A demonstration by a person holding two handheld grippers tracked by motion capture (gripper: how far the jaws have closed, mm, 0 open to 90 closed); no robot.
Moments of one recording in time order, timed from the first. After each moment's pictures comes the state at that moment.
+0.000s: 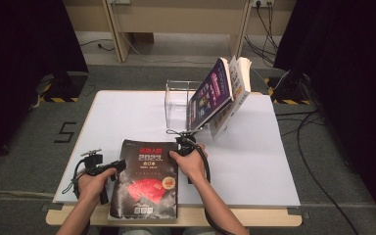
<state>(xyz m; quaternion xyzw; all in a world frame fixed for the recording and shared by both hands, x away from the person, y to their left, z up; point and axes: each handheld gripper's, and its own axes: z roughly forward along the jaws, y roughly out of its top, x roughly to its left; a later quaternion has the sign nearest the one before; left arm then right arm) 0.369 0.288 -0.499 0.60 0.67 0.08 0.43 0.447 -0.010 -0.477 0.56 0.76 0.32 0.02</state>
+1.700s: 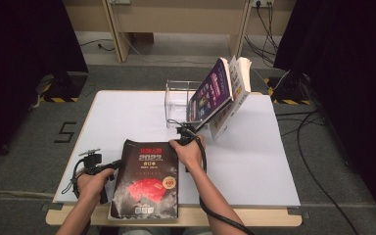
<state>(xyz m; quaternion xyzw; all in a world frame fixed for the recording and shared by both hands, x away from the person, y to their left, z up) 0.368 0.291 -0.497 0.59 0.66 0.07 0.45 0.485 -0.008 -0.481 0.58 0.74 0.34 0.05</state>
